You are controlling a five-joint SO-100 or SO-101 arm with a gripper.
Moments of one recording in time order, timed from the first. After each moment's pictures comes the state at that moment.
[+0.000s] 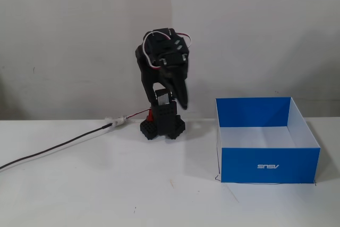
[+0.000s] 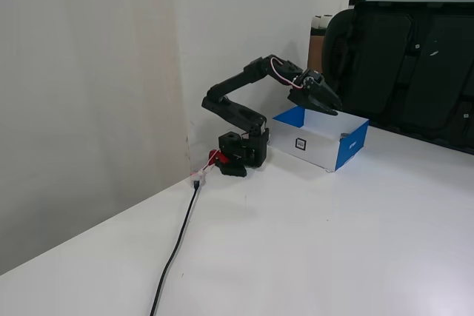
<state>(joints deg) -19.4 148.8 127.4 71.0 5.8</state>
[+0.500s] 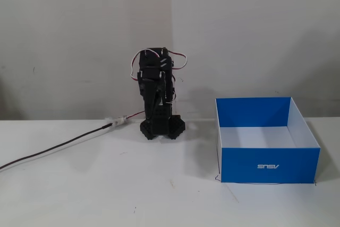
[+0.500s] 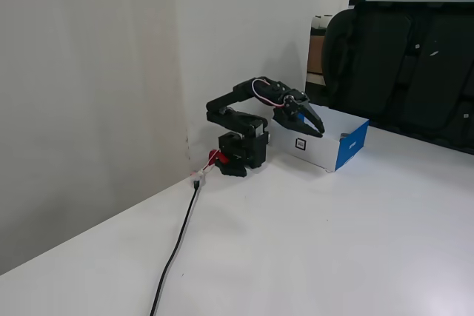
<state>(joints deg) -1.6 170.9 150.6 61.4 -2.9</state>
